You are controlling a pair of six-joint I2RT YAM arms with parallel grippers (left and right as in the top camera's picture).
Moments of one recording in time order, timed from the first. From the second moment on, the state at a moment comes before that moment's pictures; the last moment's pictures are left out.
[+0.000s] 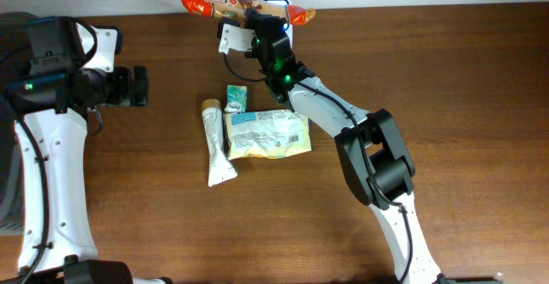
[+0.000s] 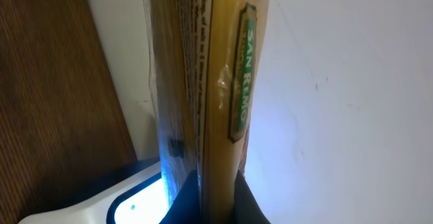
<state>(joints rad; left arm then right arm) 0.19 1.59 1.65 -1.03 0.11 0.22 0.52 2.41 1.88 0.36 0.20 -1.18</state>
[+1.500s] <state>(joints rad) 0.19 1.59 1.65 -1.03 0.11 0.22 -0.16 2.07 1.75 -1.19 0.49 0.10</state>
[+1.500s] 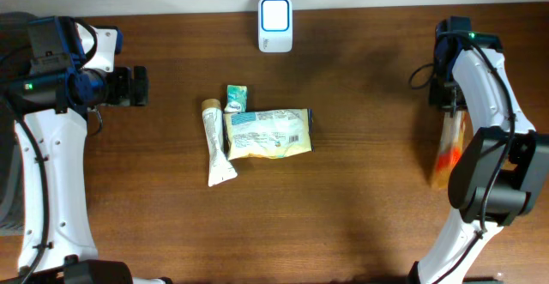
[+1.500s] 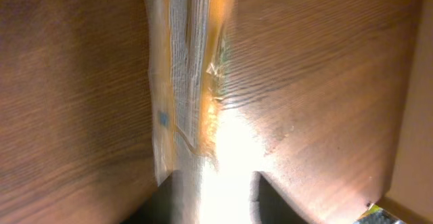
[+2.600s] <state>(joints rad) 0.19 1.59 1.65 -1.03 0.11 0.22 0.47 2.08 1.71 -0.90 -0.33 0.21</state>
